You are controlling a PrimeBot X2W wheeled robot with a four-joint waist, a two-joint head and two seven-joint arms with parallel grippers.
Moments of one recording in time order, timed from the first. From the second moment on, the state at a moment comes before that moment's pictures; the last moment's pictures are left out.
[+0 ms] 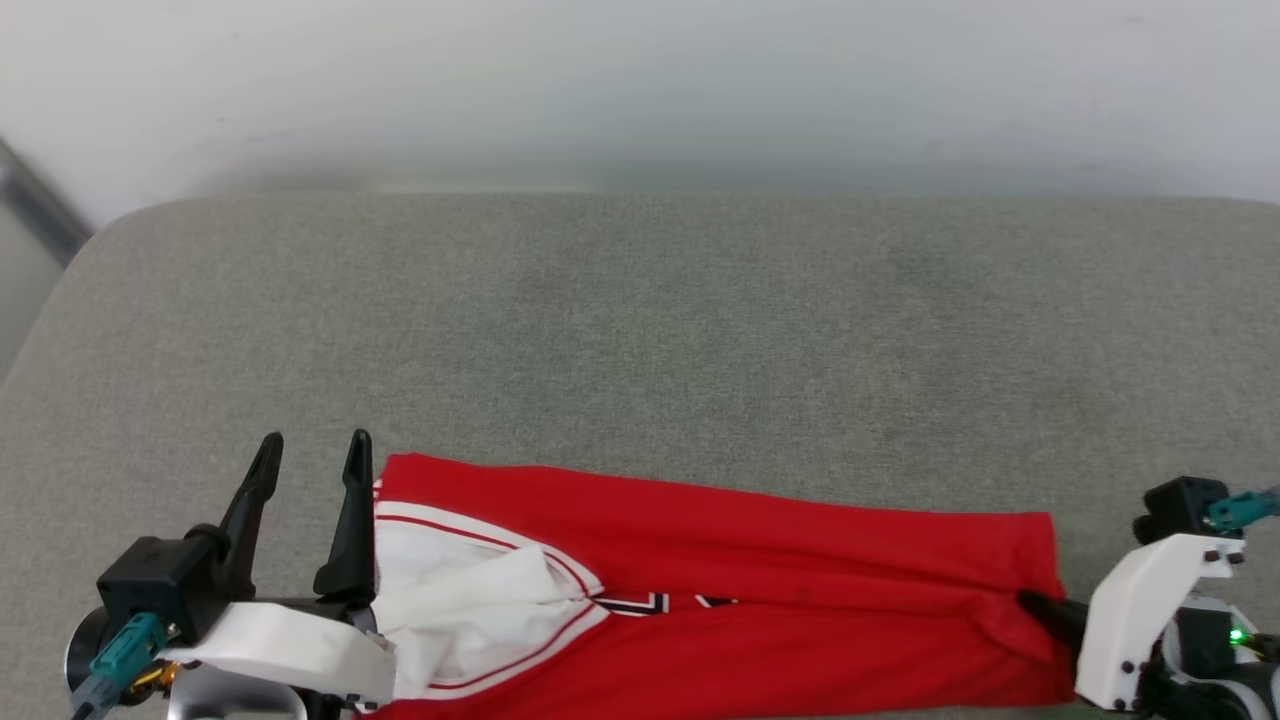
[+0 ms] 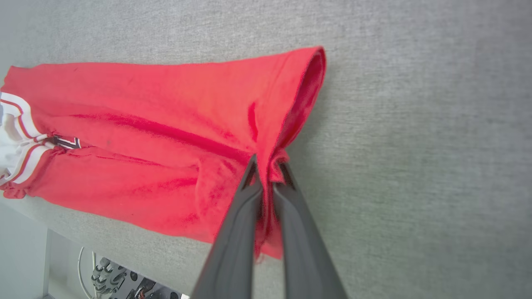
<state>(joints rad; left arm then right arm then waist) -0.04 0.59 -0.42 -0.25 -0.70 0.39 -0.22 -0.09 -0.20 -0.07 0.13 0.54 0.13 0.81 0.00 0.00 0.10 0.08</state>
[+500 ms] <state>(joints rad) 0.00 0.59 -0.41 -0.26 -0.70 0.41 -0.22 -0.05 -0.23 -0.39 0.12 0.51 0.13 0.84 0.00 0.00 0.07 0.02</state>
